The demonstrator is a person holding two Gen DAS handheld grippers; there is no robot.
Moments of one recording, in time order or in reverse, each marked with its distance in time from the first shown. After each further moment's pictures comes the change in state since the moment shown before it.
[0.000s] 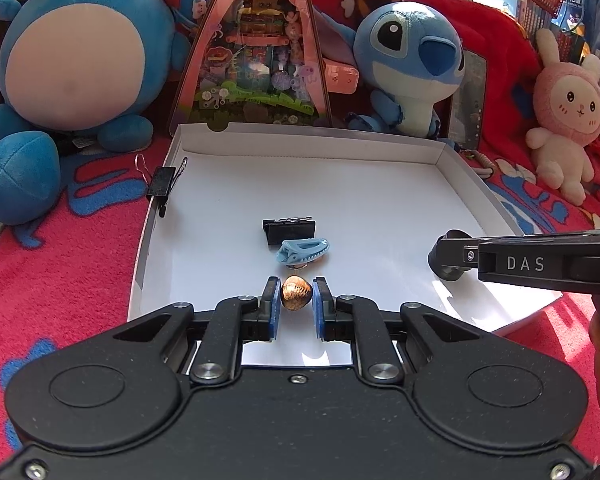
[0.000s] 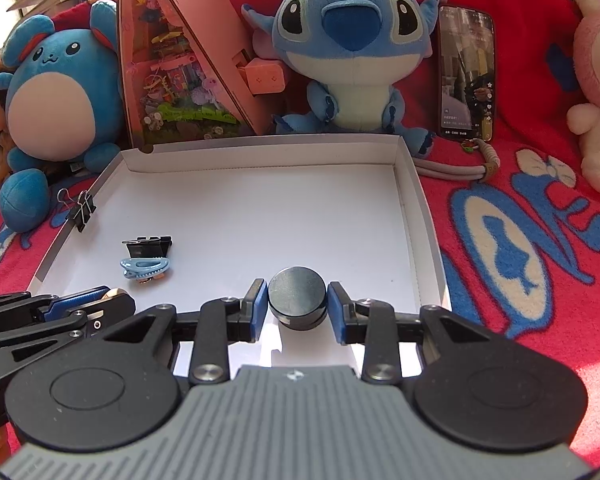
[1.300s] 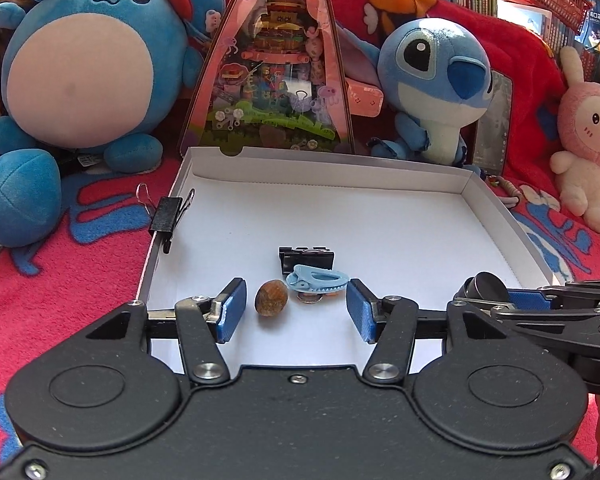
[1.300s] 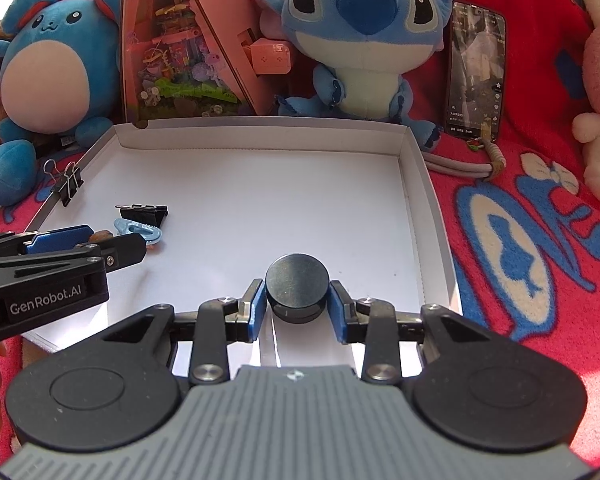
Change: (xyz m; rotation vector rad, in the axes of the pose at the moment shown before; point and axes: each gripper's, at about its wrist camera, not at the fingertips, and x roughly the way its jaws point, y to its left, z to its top) left arm 0.018 0.001 0.015 -0.024 -0.052 0.056; right arm 0.014 0.006 -0.007 -0.059 0.016 -0.036
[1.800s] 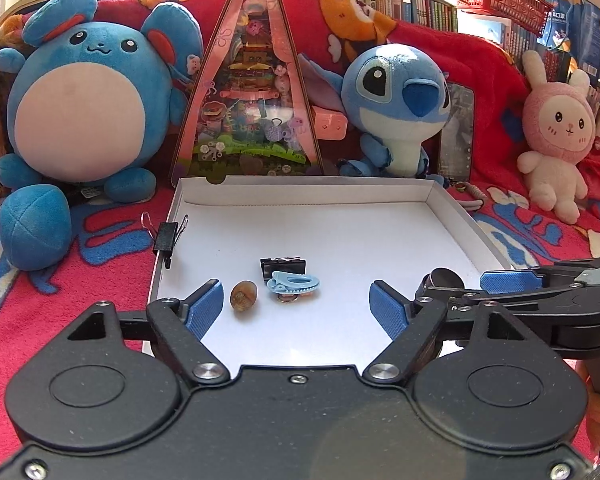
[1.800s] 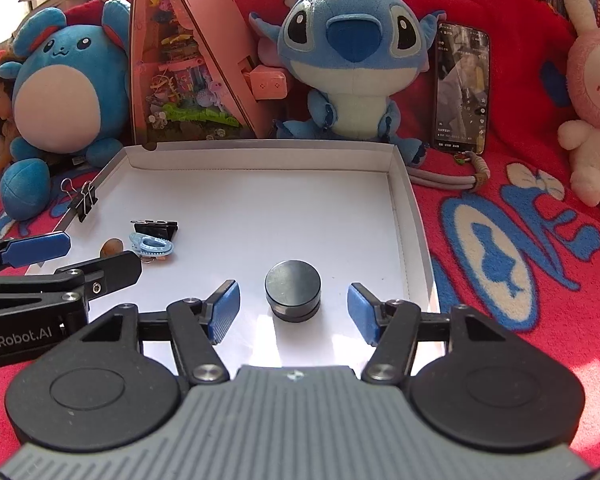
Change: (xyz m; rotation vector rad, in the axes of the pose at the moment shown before) left arm -0.046 -0.011 -0.004 0.067 -0.062 -0.045; right arm -0.028 -0.004 -0.004 0.008 -0.064 0.007
